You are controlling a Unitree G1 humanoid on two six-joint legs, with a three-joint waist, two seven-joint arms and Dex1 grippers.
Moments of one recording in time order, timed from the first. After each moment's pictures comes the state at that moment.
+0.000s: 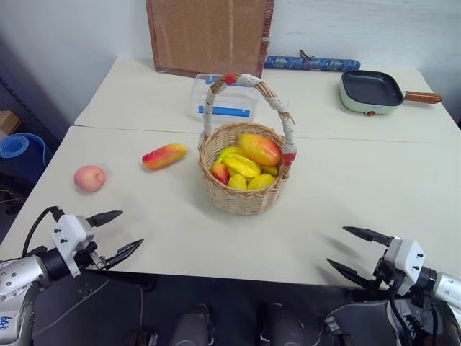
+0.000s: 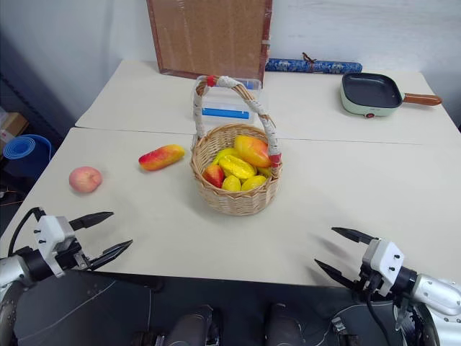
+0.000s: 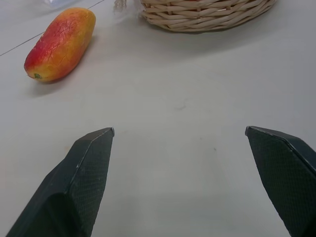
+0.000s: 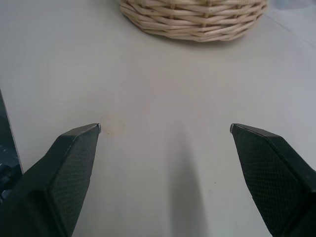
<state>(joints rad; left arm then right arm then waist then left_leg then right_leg) 0.25 0.72 0.44 -0.15 -0.42 0.04 -0.93 0.28 -0.67 -0.30 -0.09 0.43 -0.27 1.13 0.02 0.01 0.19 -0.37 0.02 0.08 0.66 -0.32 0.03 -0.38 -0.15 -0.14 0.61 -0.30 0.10</state>
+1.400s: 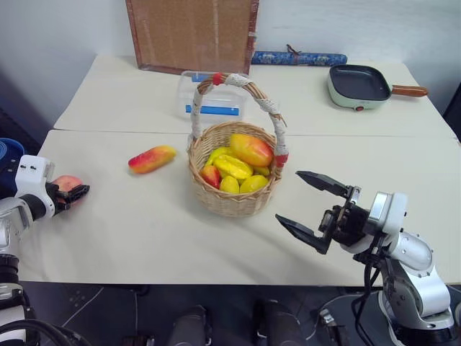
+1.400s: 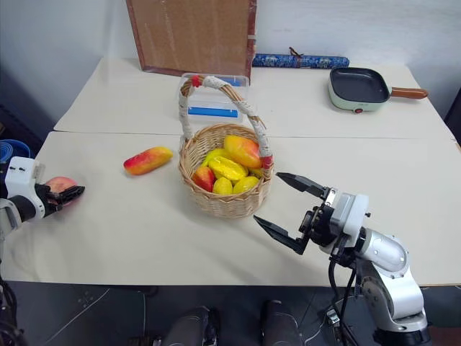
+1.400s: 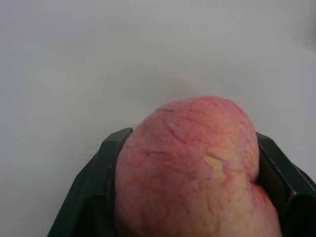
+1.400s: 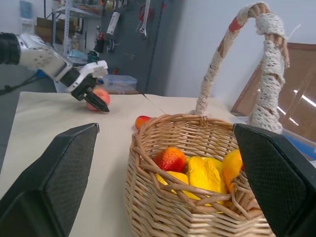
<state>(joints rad) -0.41 0.93 0.30 0.55 -0.31 0.47 -0.58 -0.01 -0.52 -0.11 -0.47 0.60 -0.04 0.91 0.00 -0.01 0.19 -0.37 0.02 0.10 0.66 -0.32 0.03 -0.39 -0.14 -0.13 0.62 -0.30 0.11</state>
